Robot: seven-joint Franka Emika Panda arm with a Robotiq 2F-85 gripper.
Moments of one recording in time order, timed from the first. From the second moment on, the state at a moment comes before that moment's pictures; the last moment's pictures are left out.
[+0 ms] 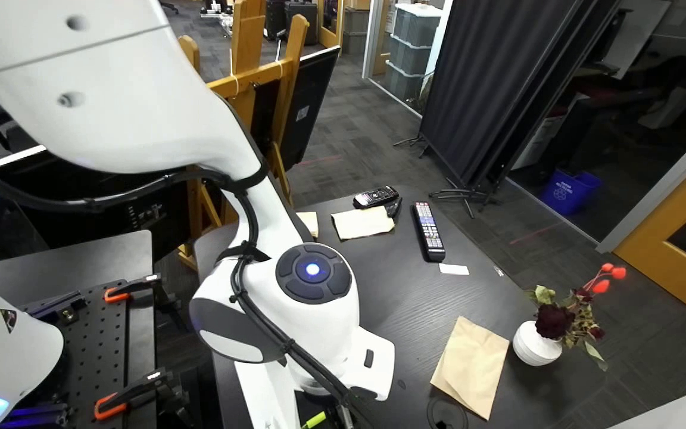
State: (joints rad) arm -0.23 0.46 -0.24 -2.40 0.26 2.95 -0.79
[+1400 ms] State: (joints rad) arm -0.44 0.56 -0.08 -2.27 0.00 2.99 -0.60
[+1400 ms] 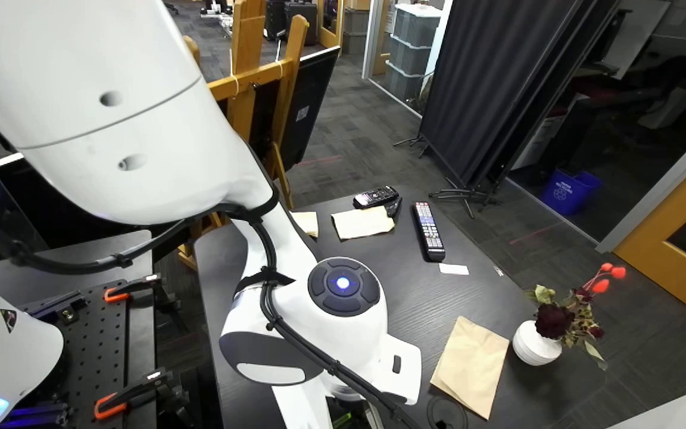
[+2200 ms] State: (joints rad) arm -0.61 0.43 0.23 -2.27 0.07 2.97 -0.59
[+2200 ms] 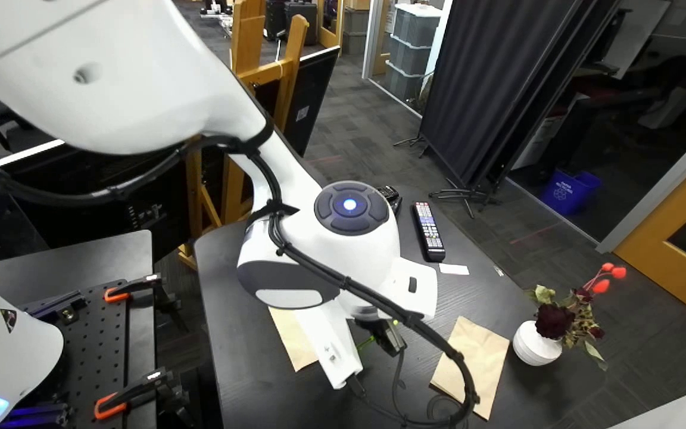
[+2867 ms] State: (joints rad) arm -0.64 0.21 0.44 -2.27 0.24 2.82 -0.68
